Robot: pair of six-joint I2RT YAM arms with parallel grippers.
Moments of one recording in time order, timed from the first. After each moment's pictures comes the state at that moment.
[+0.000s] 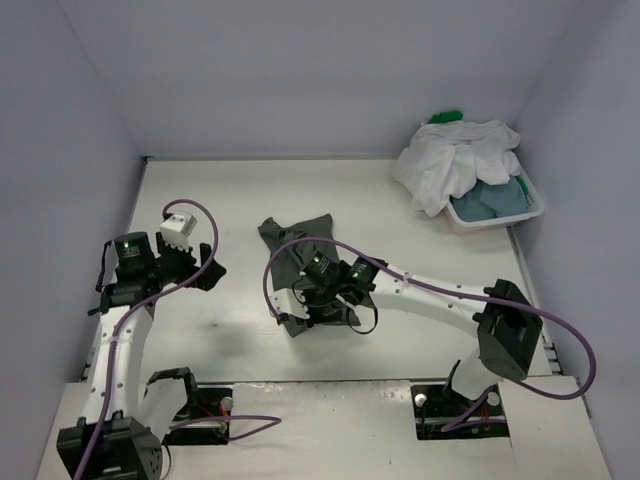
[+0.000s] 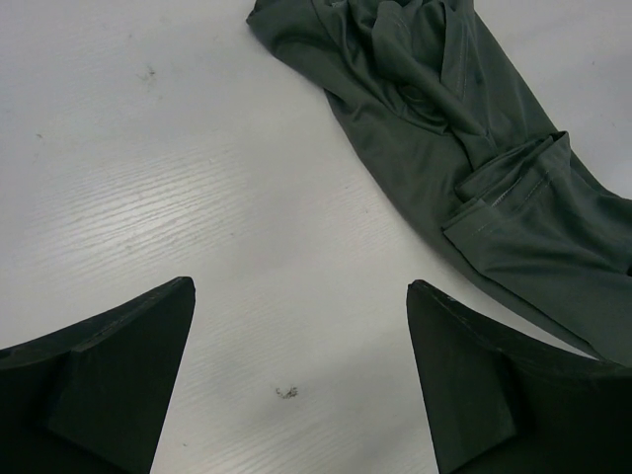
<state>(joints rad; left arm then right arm) 0.18 0.86 0.75 -0.54 0.61 0.18 1.02 1.59 1.13 -0.65 -0.31 -0.76</state>
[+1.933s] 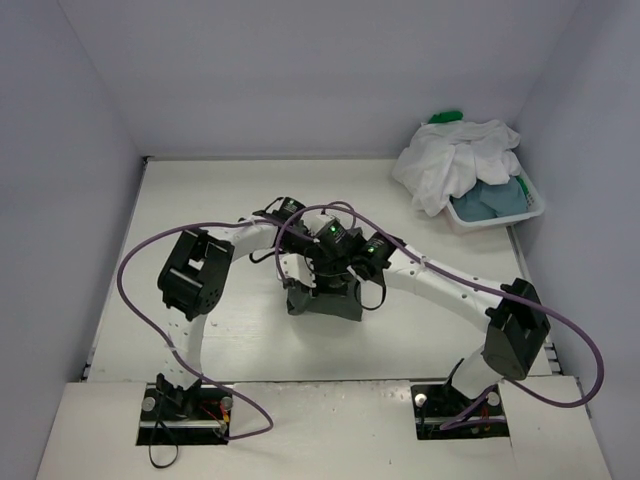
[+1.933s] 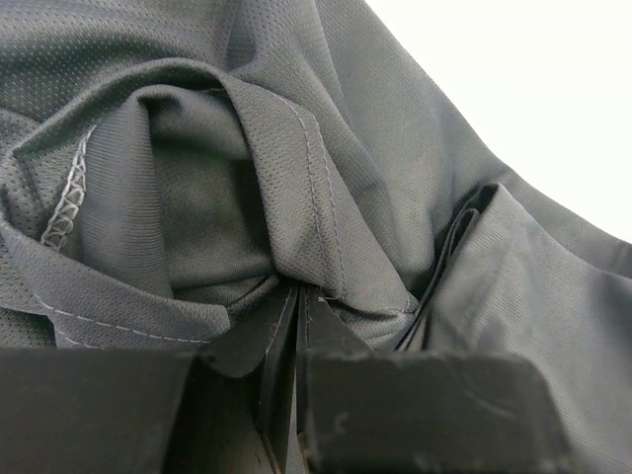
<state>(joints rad) -0.52 2.07 1.41 -0.45 0.70 0.15 0.89 1.55 1.23 -0.69 -0.33 -0.77</state>
